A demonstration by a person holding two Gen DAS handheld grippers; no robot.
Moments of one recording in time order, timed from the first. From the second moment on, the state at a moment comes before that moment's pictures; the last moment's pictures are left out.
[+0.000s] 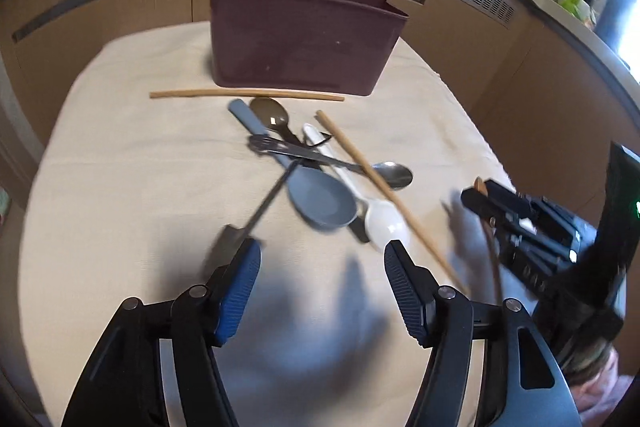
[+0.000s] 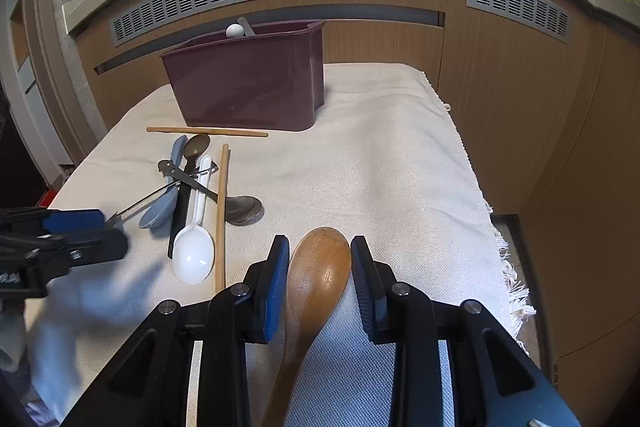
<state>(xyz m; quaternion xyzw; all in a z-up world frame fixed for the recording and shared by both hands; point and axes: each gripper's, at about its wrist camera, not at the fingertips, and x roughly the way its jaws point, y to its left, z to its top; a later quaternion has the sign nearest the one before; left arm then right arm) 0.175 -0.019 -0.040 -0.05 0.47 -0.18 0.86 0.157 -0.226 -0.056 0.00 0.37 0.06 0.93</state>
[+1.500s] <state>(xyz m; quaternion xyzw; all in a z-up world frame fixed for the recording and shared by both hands) 0.108 0.043 0.034 -0.07 0.29 -0.09 0.95 0.122 -0.203 0.013 -0.03 0.31 0.08 0.95</state>
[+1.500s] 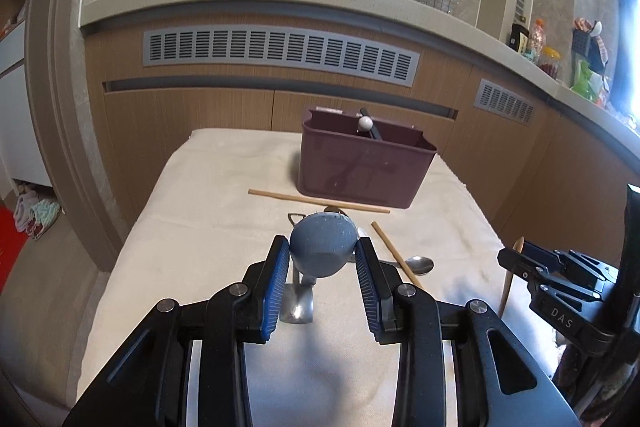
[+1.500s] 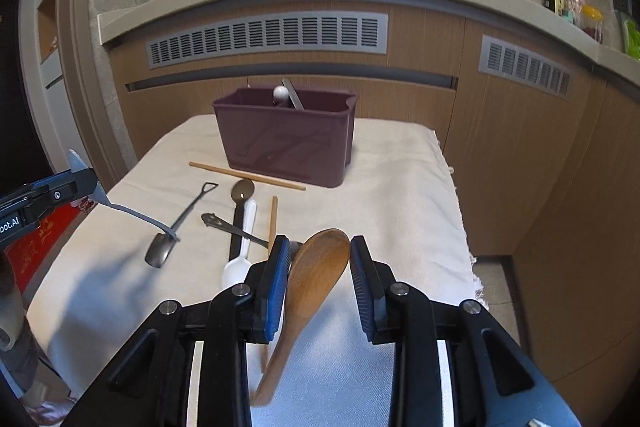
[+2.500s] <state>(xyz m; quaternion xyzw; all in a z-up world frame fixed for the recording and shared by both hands) 0.086 0.054 0.076 -0.06 0.28 -0.12 0.95 0.106 -0.216 0.072 0.00 0.28 0.13 0.95</state>
